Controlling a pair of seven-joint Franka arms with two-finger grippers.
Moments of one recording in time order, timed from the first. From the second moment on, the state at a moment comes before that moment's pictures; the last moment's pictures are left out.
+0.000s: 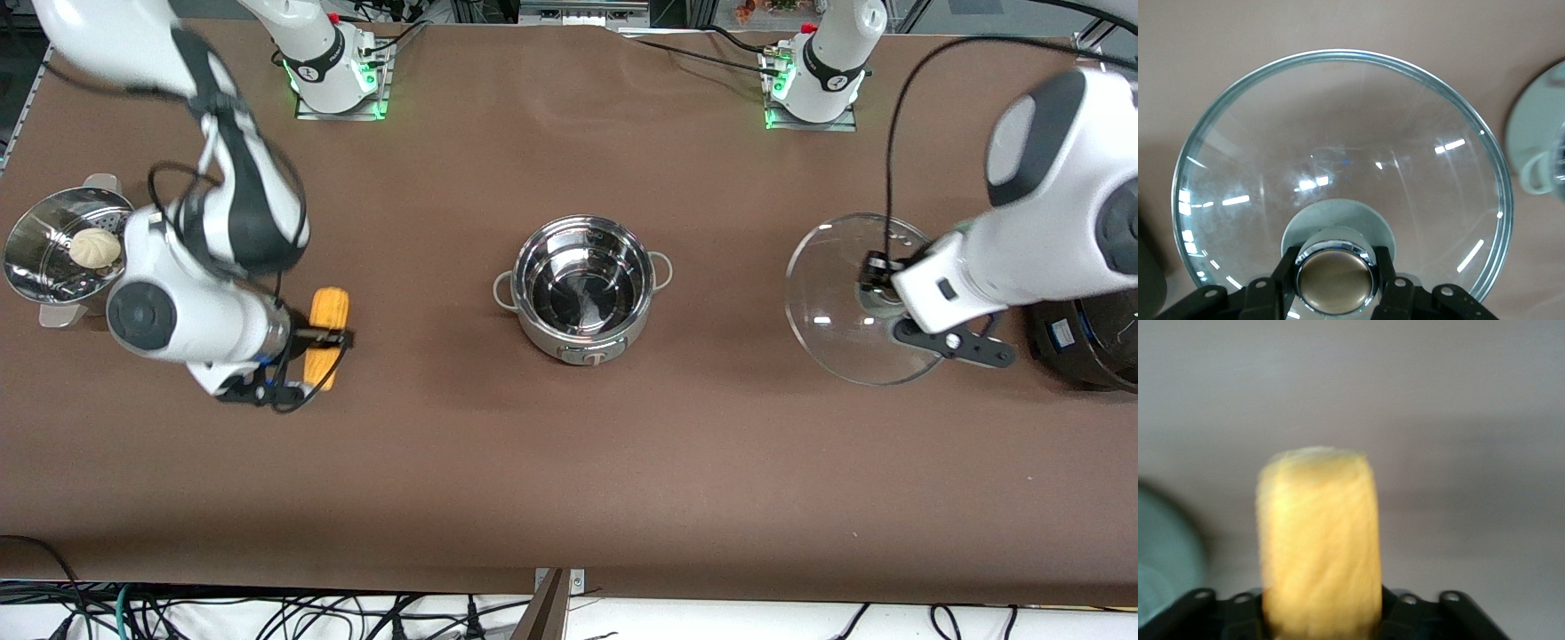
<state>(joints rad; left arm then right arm) -0.01 0.41 -0.15 -1.31 0.04 1.41 0.08 0.03 0.47 0.30 -1.48 0.01 1.79 0.34</state>
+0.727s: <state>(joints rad) 0.04 0.47 -0.15 -1.98 0.12 2.25 0.08 0.38 0.62 0.50 -1.42 -0.08 2.00 0.89</state>
